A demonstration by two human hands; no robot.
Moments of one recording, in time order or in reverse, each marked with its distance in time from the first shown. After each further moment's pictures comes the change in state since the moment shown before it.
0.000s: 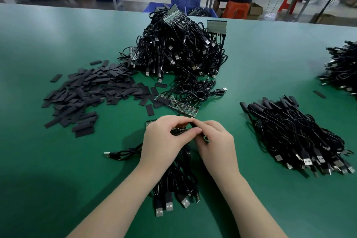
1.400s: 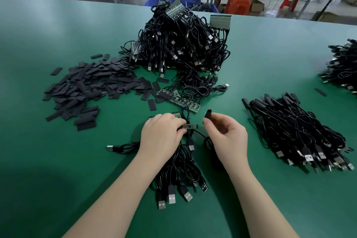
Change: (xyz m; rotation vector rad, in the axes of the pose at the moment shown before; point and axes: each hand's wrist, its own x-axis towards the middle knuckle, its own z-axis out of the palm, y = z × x) left_hand 0.010 -0.024 -0.002 0.695 -0.250 0.050; right_hand 0.006 0.002 -0.010 0.452 0.060 0.514
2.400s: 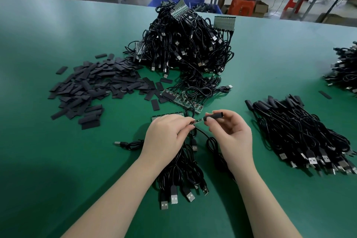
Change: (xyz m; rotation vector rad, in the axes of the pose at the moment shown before) left_hand -0.011 0.003 -0.007 -0.321 0.167 0.142; right_hand -0.003 -0.012 -0.003 0.256 -0.083 0.021
